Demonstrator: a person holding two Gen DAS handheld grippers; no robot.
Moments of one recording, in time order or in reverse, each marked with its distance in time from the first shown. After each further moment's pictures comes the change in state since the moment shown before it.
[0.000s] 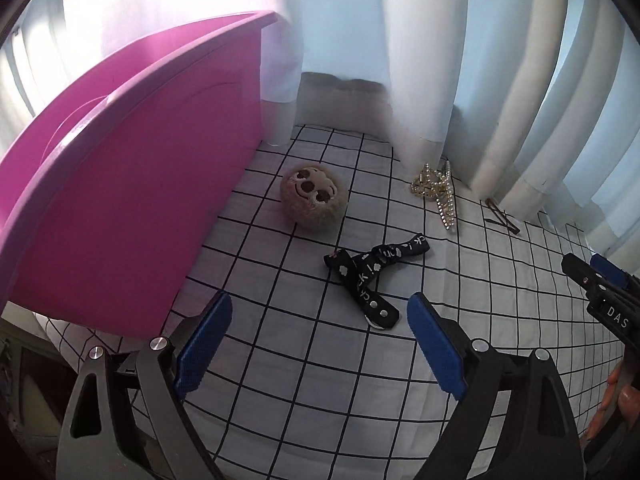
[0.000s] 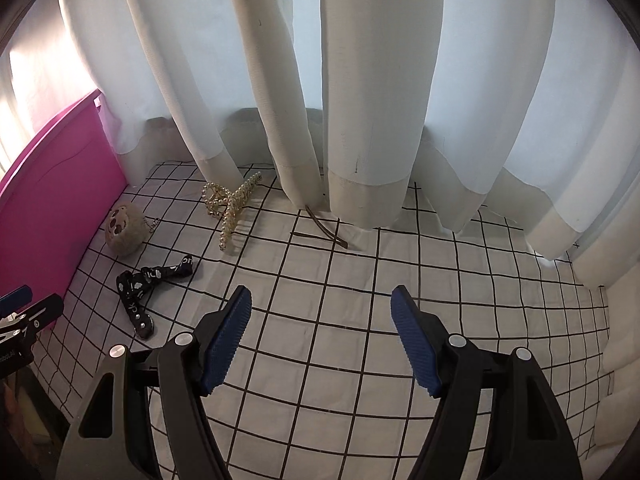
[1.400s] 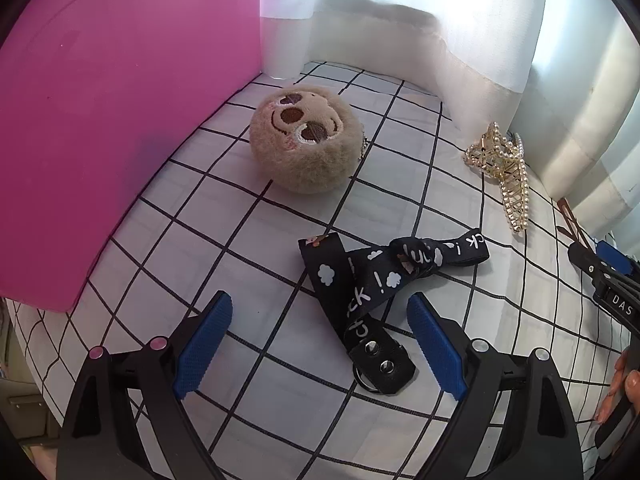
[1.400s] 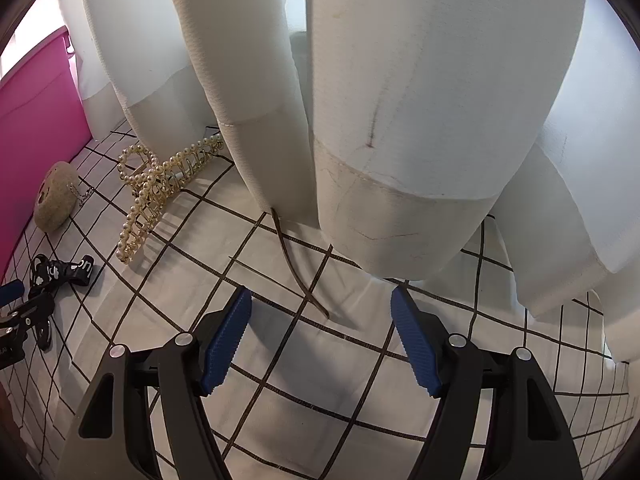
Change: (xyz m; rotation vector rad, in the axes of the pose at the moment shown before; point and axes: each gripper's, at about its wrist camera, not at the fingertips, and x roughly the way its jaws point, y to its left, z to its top) left arm 0.109 -0.027 -0.002 -0.148 0.087 0.113; right arm 0.147 -0.017 0.041 -0.199 0.066 0.092
